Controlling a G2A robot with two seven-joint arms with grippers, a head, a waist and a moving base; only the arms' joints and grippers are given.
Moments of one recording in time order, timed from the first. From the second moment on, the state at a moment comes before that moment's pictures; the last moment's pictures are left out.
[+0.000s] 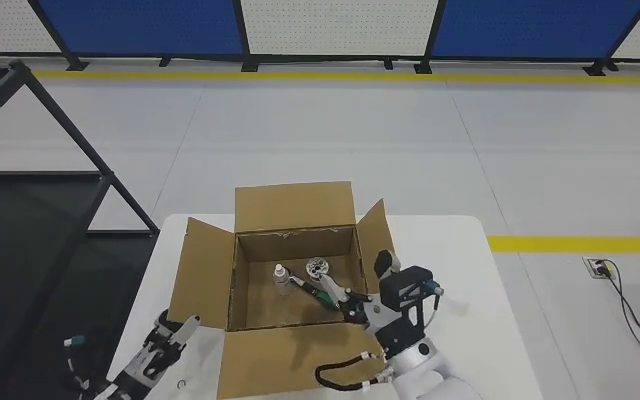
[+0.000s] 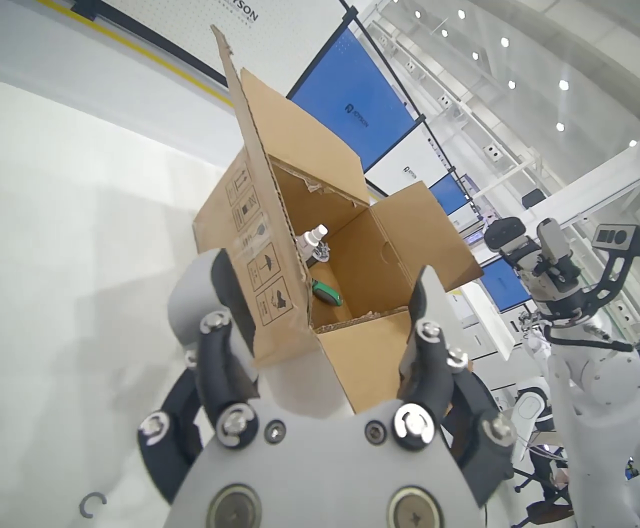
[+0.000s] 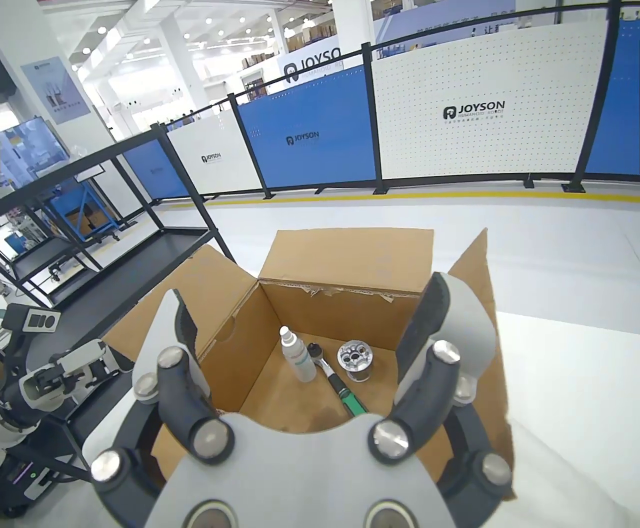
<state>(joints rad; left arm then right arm) 1.67 -1.19 -1.84 -1.93 0.32 -0.46 -0.36 -1.31 -1.52 1.19 -2.09 -1.29 -0.01 0.27</state>
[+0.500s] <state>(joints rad) 1.67 -1.18 -1.86 -1.93 0.30 -0.46 -0.41 -1.35 -1.51 1.32 -2.09 -1.14 -0.02 0.22</state>
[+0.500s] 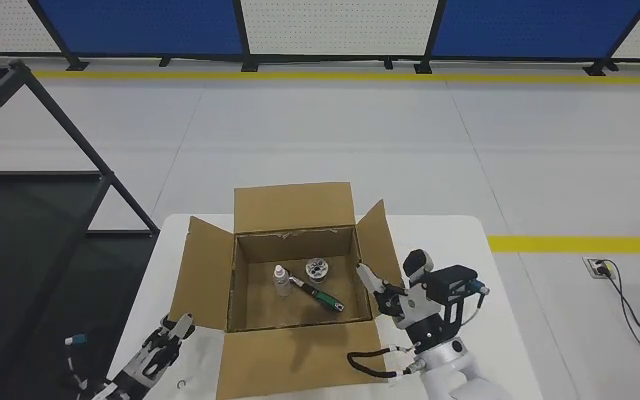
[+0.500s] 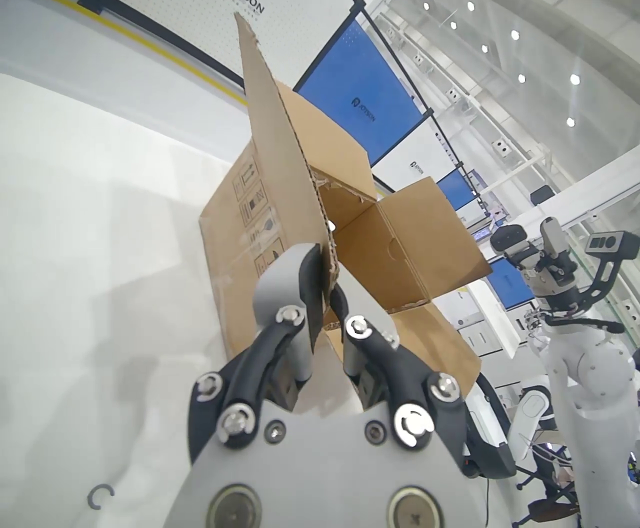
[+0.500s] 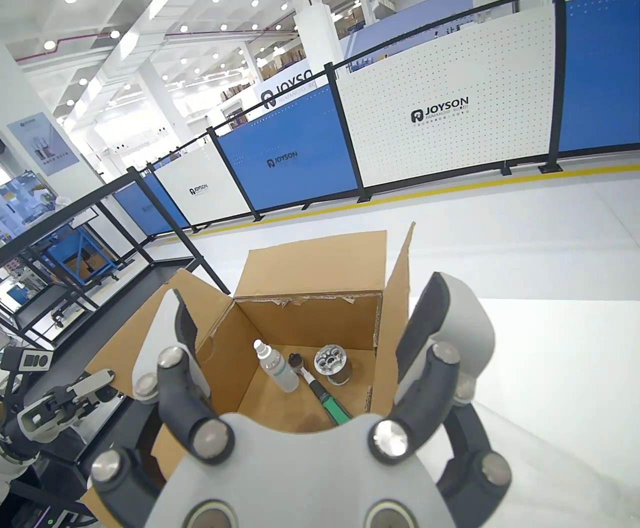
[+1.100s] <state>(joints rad) 1.67 -1.15 -1.93 -1.89 0.16 -0.57 -0.60 -1.36 -1.50 1.37 -2.09 -1.02 -0.05 0.35</state>
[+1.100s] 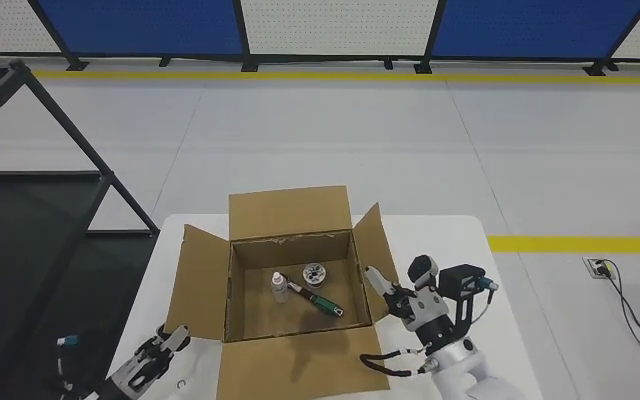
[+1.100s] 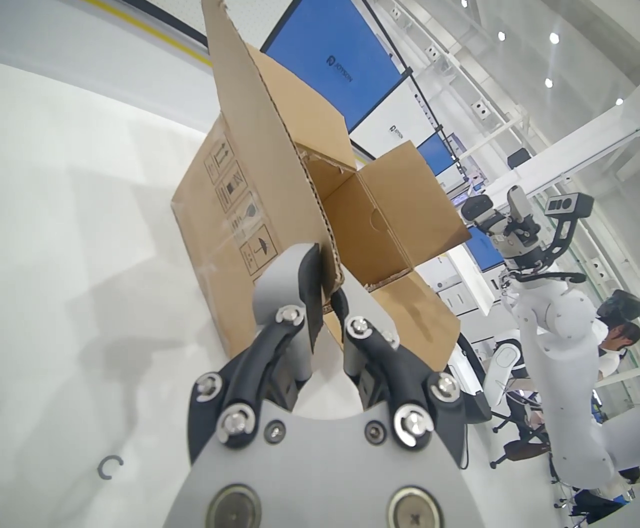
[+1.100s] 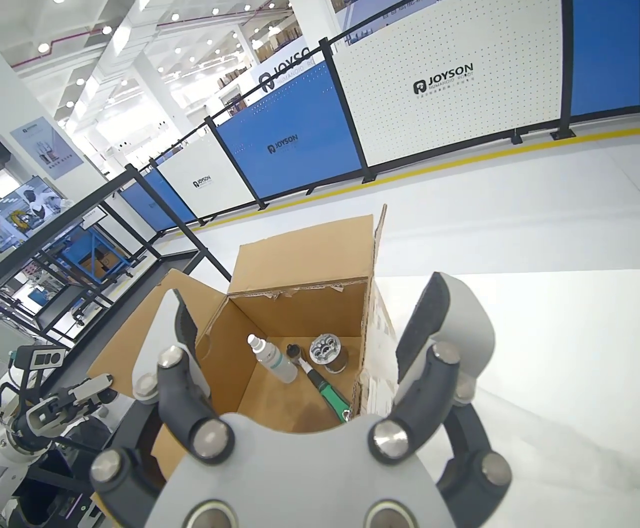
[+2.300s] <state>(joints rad) 1.75 -1.12 -2.05 -1.92 -0.01 -0.63 -0.55 -1.21 -1.45 1.31 -1.99 -0.77 -0.24 0.69</state>
